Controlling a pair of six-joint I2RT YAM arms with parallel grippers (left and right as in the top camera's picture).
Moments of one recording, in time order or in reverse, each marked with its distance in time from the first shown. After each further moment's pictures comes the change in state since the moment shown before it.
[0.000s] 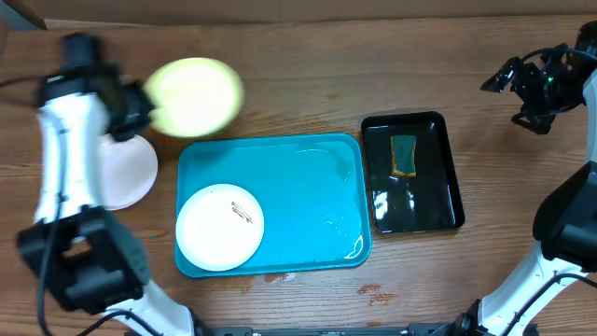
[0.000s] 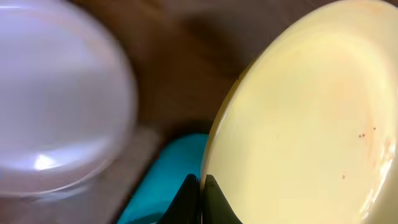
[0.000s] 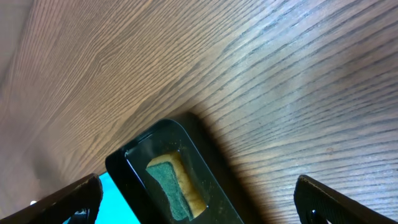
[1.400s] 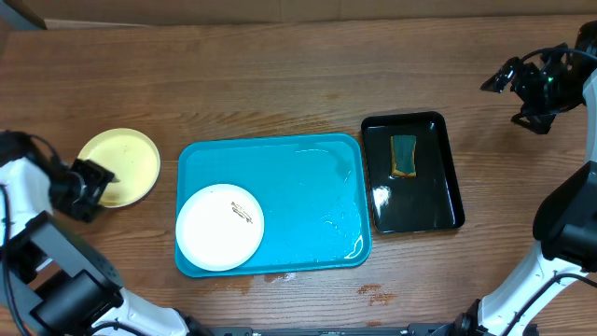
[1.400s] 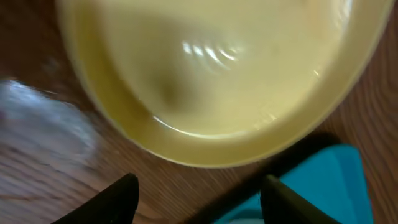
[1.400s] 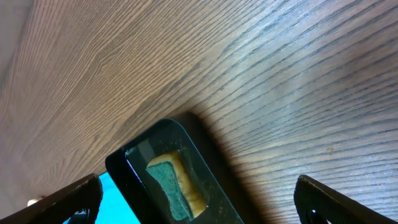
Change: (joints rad) left arm 0.433 -0.021 -0.352 0.063 0.067 0.021; right arm 0.000 0.000 0.000 0.000 0.000 0.000
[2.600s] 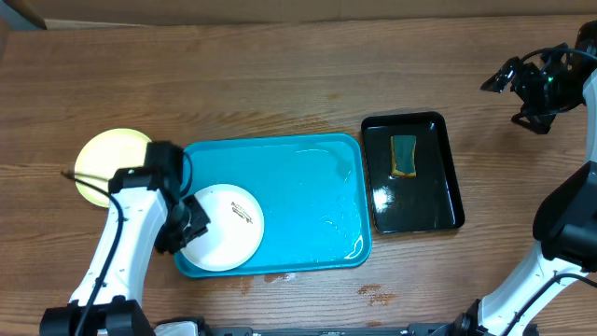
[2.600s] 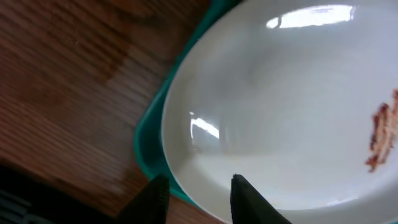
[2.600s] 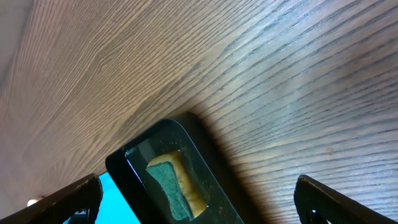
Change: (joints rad) left arm -0.579 -0.423 -0.449 -0.132 -0.321 -0.193; right arm 0.000 0.000 0.000 0.000 0.000 0.000
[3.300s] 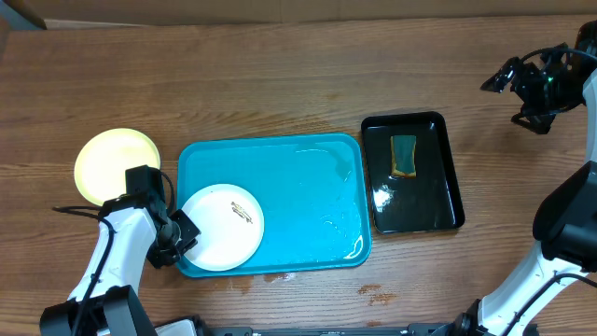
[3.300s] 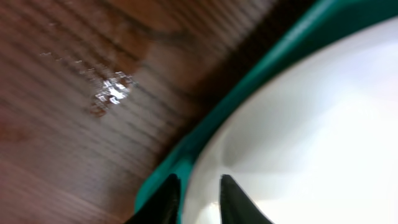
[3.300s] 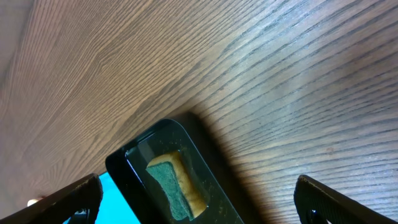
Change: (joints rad) left arm 0.154 0.000 -0.192 0.246 0.058 0.071; right arm 0.000 0.000 0.000 0.000 0.000 0.000
